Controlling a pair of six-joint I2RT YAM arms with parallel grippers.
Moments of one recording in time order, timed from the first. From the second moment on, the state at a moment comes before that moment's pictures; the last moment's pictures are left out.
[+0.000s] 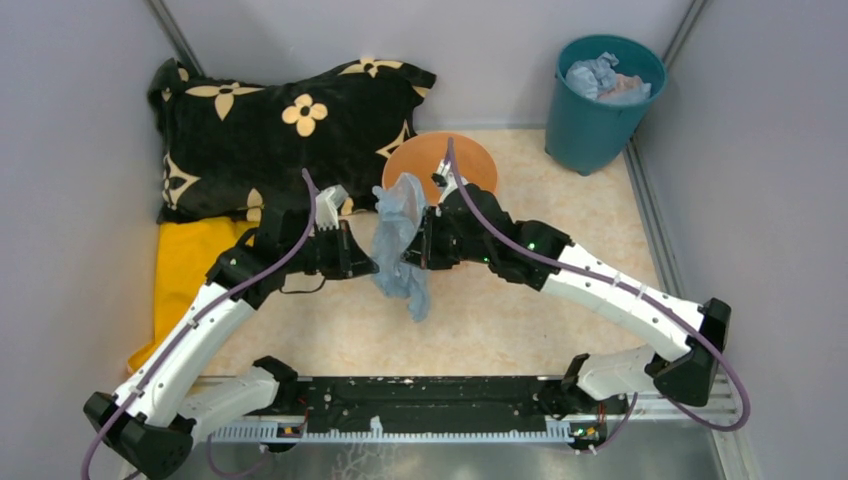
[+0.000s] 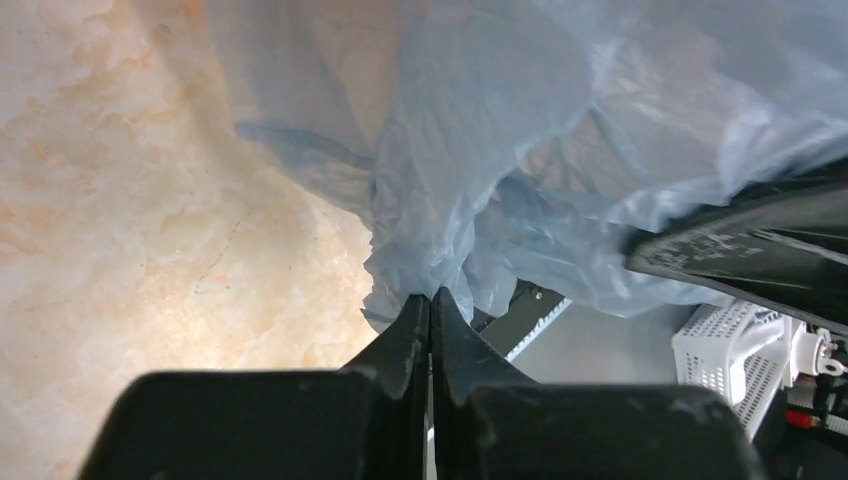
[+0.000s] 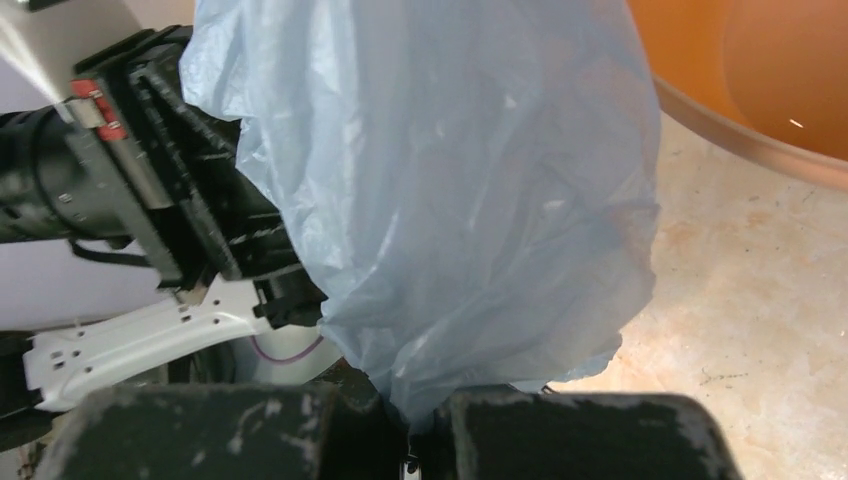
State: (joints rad) left arm -0.53 0.96 1.01 -0.69 0.39 -0.57; right arm 1.00 1.29 1.32 -0.57 0.00 0.81
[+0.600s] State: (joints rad) left arm -0.53 0.88 1.21 -0.89 0.28 -0.50; right arm 0.91 0.89 1.19 -0.81 0.02 0.77
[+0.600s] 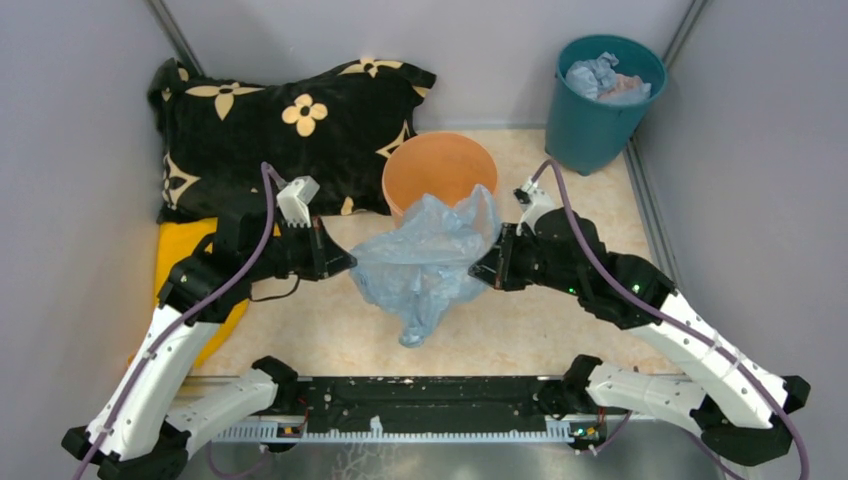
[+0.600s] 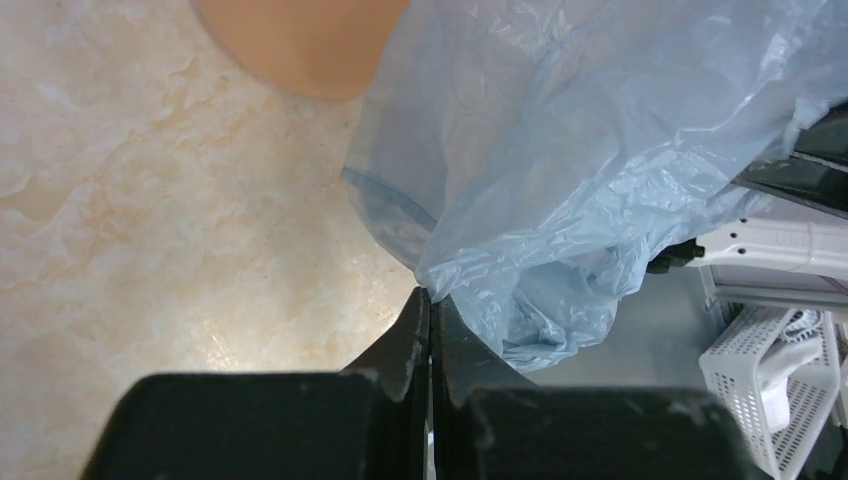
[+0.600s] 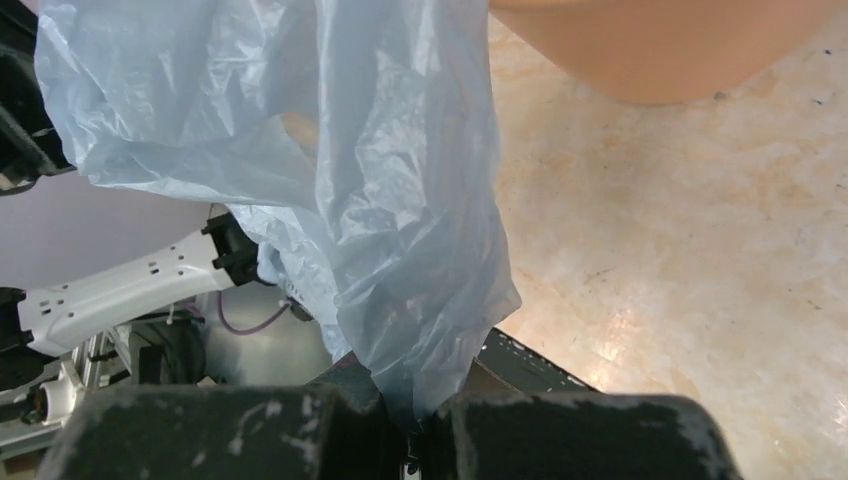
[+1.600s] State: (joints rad) left arm -0.54 0.90 1.16 -0.82 0.34 -0.54; right arm 0.95 0.73 0.97 -0.76 -0.20 0.88
